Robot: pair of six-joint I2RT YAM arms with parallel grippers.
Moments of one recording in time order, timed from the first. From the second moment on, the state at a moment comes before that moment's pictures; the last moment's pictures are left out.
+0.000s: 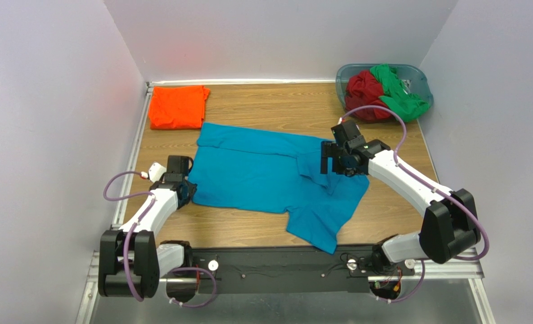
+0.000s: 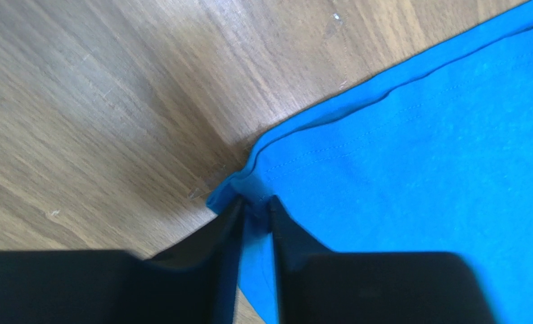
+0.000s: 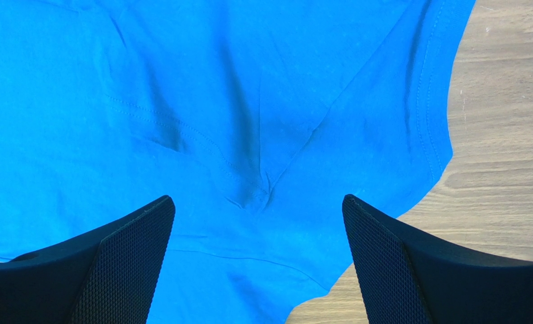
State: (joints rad) left arm -0.03 1.14 0.49 -0.42 -0.28 -1.04; right arm 0.45 1.40 1.00 -0.66 0.20 0.42
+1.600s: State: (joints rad) left arm -0.03 0.98 0.48 -0.45 -0.28 -0.99; right arm 1.10 1.44 0.74 -0.72 0.05 0.60
